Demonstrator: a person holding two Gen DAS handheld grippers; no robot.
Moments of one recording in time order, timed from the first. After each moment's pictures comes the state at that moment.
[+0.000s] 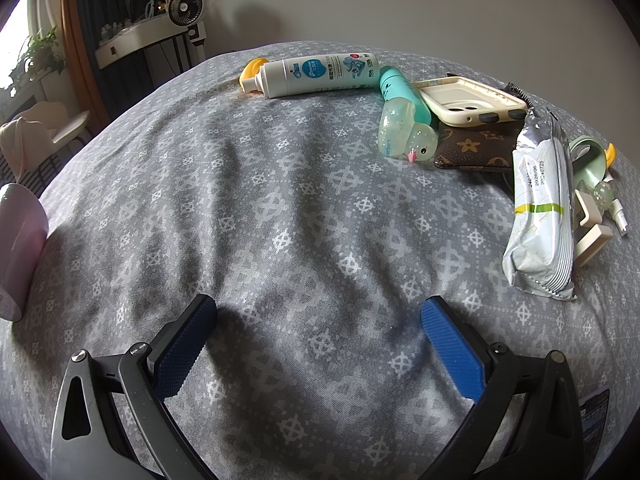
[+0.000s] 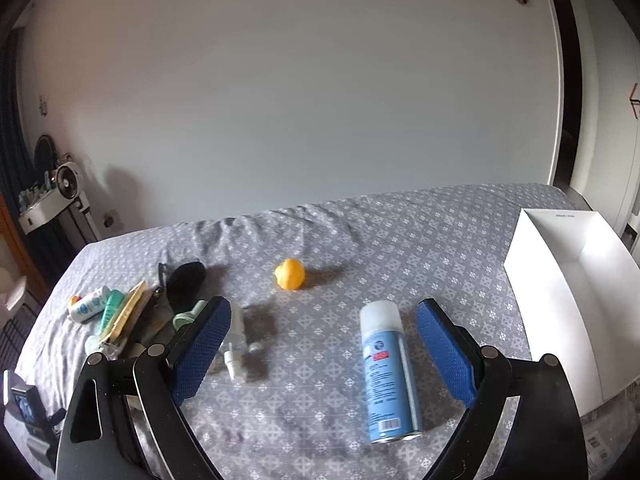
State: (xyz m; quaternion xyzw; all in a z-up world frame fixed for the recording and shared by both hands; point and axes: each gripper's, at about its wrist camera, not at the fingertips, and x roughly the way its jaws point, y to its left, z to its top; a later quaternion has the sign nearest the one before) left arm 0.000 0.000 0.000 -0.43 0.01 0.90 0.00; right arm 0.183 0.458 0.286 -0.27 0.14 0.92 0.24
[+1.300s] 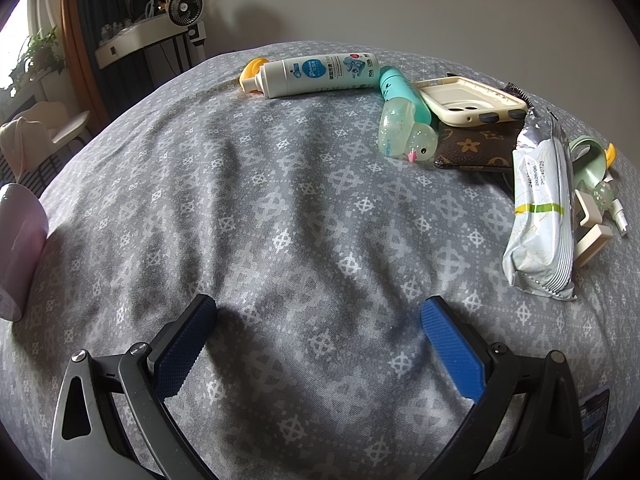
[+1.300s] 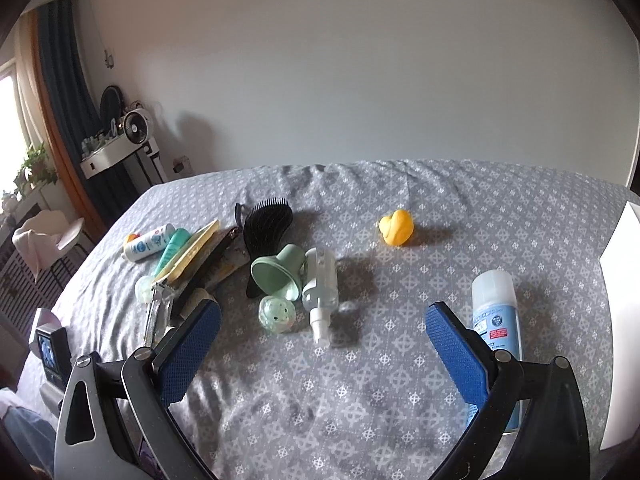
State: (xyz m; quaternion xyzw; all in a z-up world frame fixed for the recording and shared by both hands) left arm 0.000 0.000 0.000 -0.43 0.01 0.90 0.01; right arm 0.132 0.421 0.226 -0.33 0.13 0.93 0.10
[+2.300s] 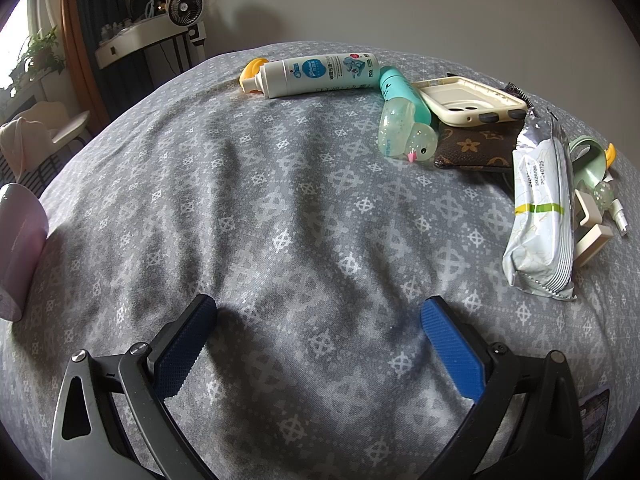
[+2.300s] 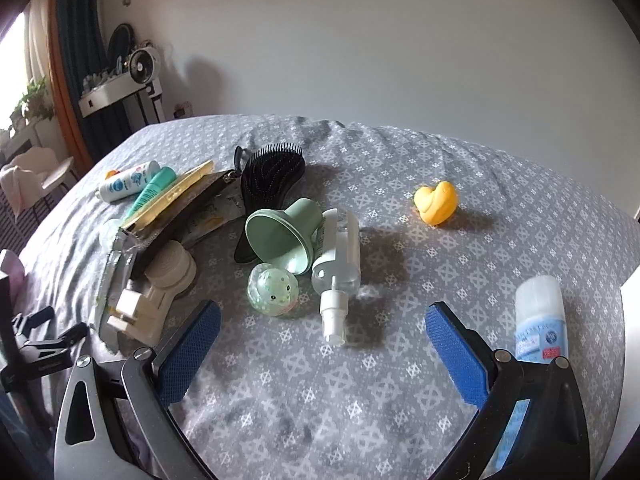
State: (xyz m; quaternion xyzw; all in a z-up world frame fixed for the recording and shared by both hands) left arm 0.000 0.000 0.000 -0.43 0.01 0.90 0.01; right arm 0.064 0.392 0.173 -0.39 0.05 0.91 0.10
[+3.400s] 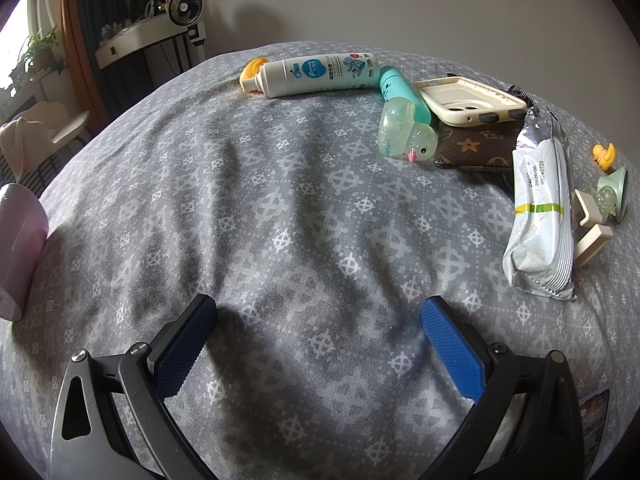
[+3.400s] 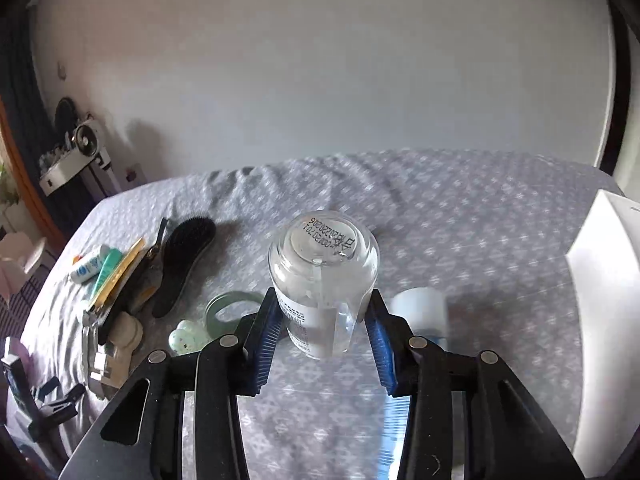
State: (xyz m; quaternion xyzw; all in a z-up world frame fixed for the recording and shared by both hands) left arm 0.000 0.000 0.000 -0.43 0.02 0.90 0.01; right arm 0.135 0.515 0.232 -0.33 0.15 0.91 0.20
